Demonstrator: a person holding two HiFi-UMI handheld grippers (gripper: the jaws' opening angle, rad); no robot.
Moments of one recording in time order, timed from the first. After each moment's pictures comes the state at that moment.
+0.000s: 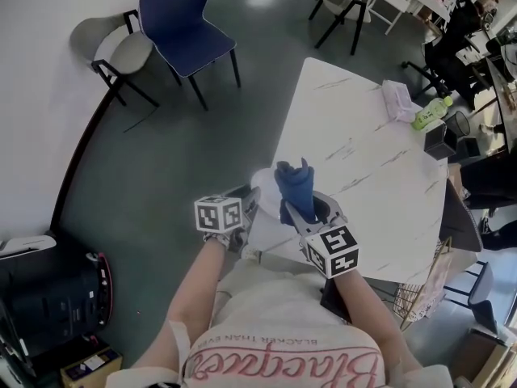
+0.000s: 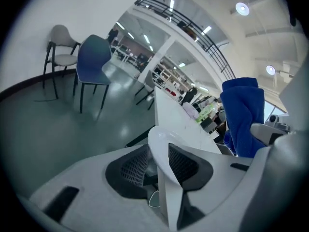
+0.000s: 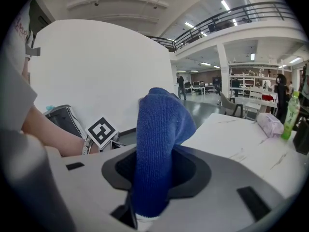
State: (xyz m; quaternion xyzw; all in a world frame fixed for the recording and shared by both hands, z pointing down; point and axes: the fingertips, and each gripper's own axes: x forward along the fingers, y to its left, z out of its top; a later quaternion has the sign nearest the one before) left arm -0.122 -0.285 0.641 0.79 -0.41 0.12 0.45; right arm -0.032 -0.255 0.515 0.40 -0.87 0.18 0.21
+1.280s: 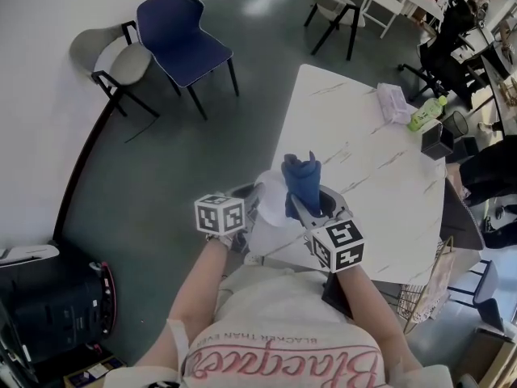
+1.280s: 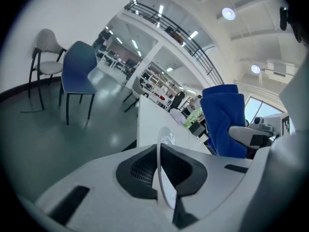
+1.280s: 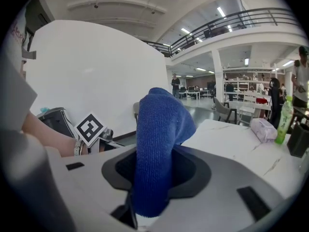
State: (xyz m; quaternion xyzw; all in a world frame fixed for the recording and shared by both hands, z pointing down) left arm -0.096 -0.301 0.593 0.83 -0.37 0.09 0.40; right arm -0.011 -0.275 0.498 0.43 -0.87 0.17 0.18
